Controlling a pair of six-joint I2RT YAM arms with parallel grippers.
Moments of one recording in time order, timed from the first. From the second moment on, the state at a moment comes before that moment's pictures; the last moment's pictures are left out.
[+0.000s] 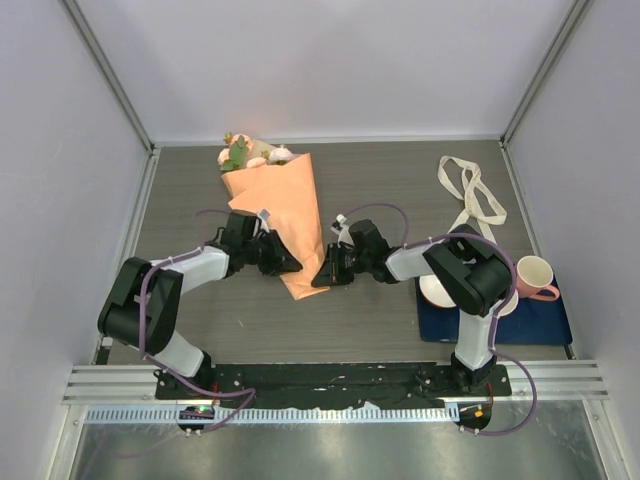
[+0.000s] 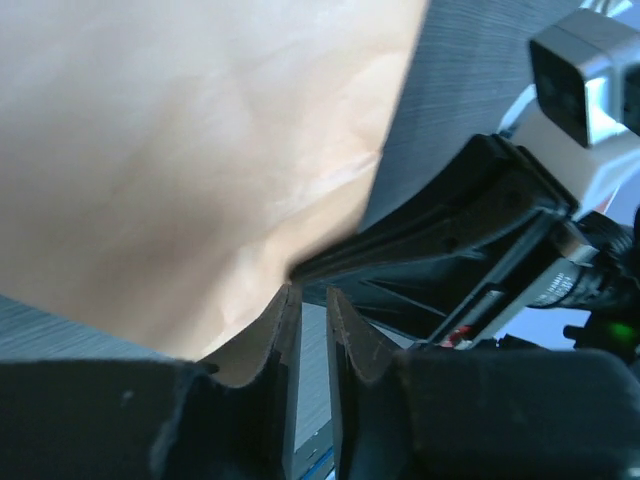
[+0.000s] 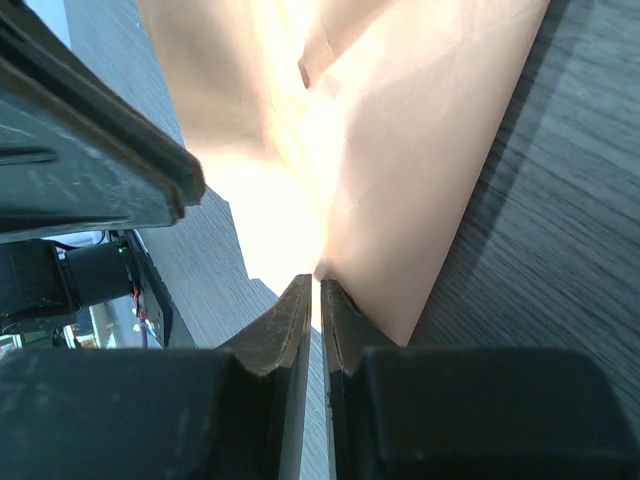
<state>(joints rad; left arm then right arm) -0.36 1.56 0.71 0.00 0.51 -0.86 0.66 1.89 0.82 0.37 -0.58 0.73</state>
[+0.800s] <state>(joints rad) -0.36 1.68 0.70 0.01 0.52 -0.89 0.52 1.92 0.89 0.34 -0.59 0.71</state>
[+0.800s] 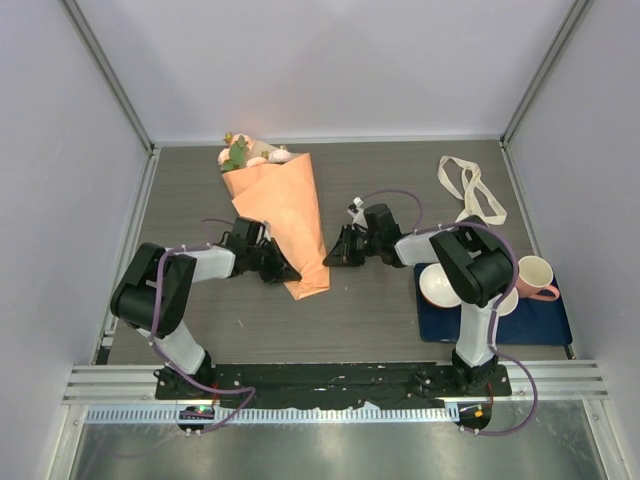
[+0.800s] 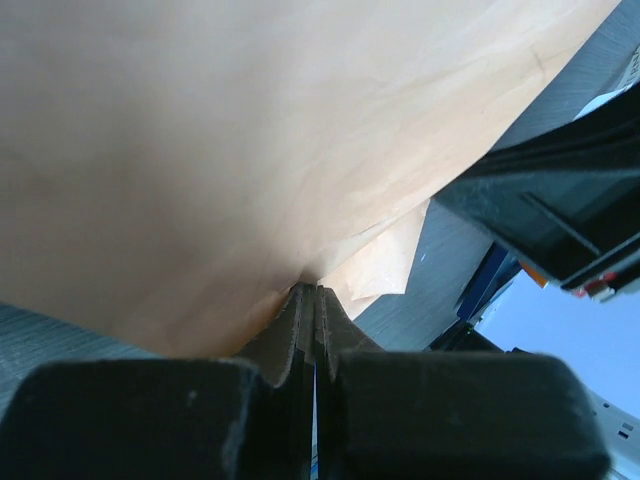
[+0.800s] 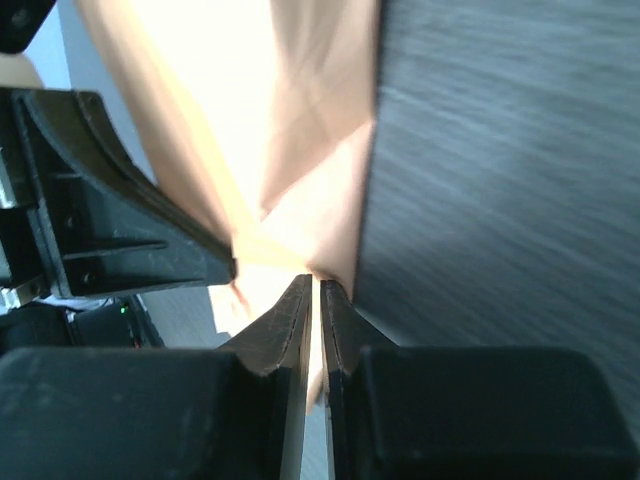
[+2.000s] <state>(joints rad) -0.37 1.68 0.72 -0.03 0.49 -0.89 0.45 2.08 1.09 0.34 -0.60 0.72</state>
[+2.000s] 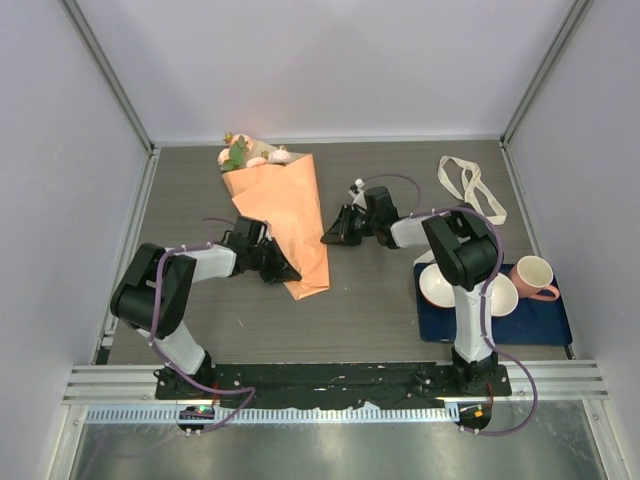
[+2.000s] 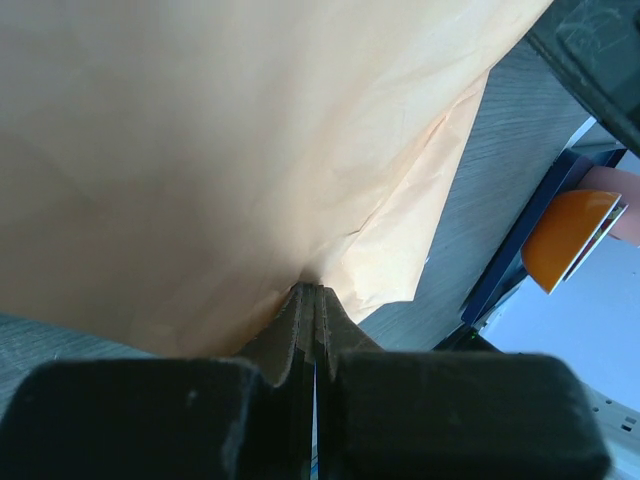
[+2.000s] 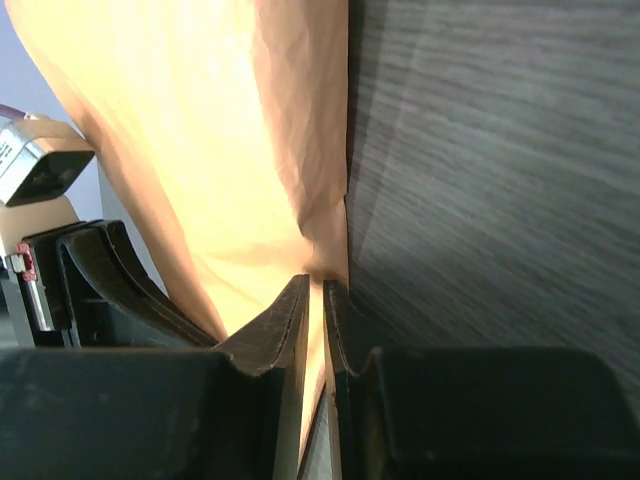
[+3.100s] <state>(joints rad) -0.38 1.66 0.71 -0.03 0.47 -0.89 0.35 2.45 1.66 0.21 -0.66 0.88</state>
